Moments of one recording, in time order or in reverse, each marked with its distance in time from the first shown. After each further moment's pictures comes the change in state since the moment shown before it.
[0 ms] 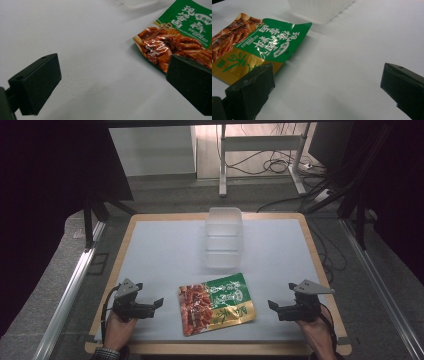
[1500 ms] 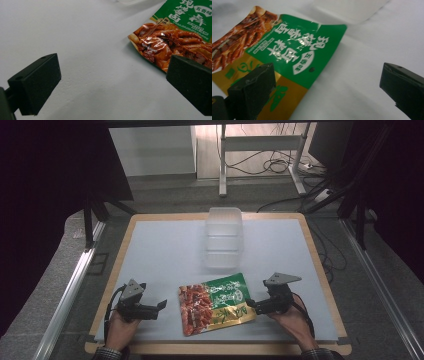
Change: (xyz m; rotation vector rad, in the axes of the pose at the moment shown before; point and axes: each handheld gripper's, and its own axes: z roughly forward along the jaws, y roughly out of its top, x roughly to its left) left arm -0.008 0.001 0.007 0.015 0.011 0.064; right arm 0.024 0.020 0.062 0.103 0.137 -0.026
